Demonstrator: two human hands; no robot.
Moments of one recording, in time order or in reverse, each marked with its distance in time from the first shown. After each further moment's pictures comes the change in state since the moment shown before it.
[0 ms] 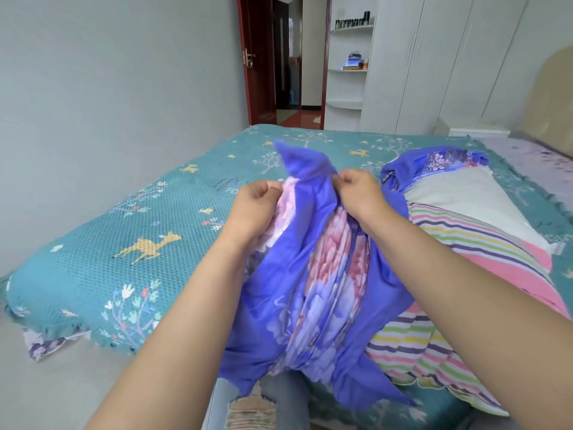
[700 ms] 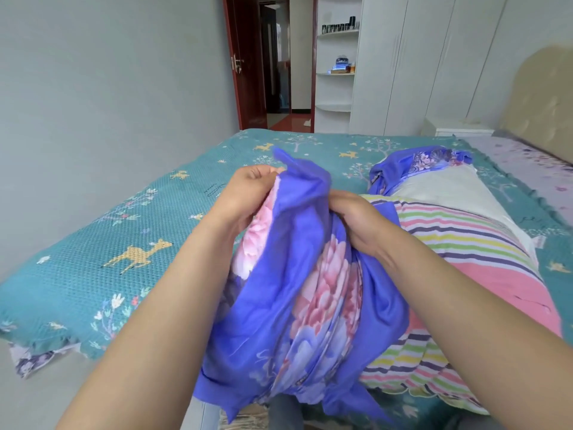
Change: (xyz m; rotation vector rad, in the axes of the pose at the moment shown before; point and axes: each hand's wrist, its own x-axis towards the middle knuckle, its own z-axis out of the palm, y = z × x) left_hand 0.001 0.037 0.004 0.018 -0.186 0.043; right_hand -0.048 -0.009 -0.025 0.730 -0.493 0.101
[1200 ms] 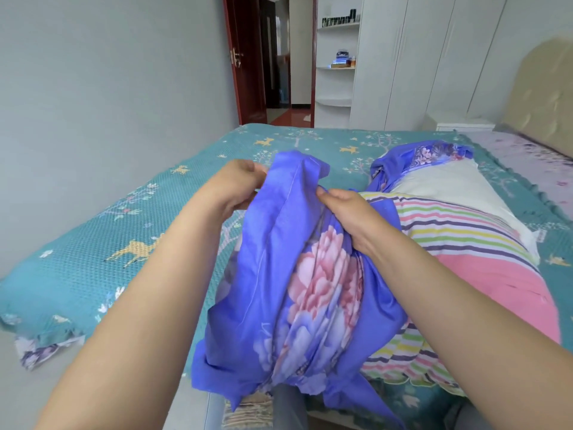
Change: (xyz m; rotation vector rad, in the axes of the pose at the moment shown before) left_hand -0.001 0.009 -0.024 0.112 0.003 -0.198; right_hand 0.008 0.020 0.006 -0.155 0.271 0.015
